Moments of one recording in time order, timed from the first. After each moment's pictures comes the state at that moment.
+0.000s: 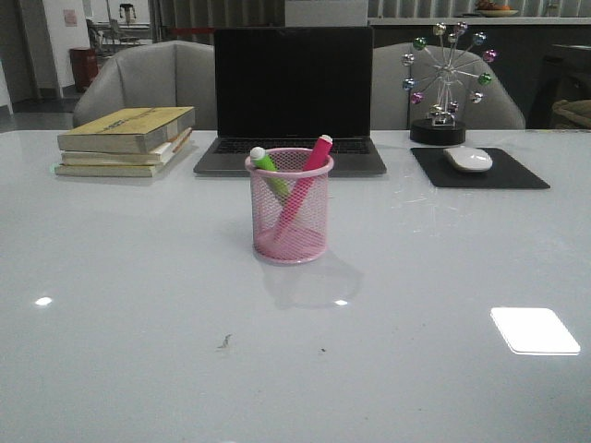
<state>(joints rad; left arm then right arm) -0.27 1.21 -1.14 -0.13 0.02 0.20 -0.05 0.41 -0.61 0.09 0.67 -0.15</state>
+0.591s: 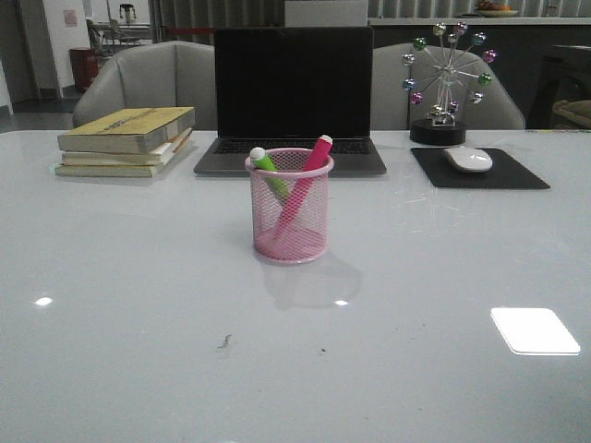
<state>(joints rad) -0.08 0.74 -0.85 -0.08 0.27 0.20 -0.05 0.41 -0.61 0.09 0.66 -0.15</state>
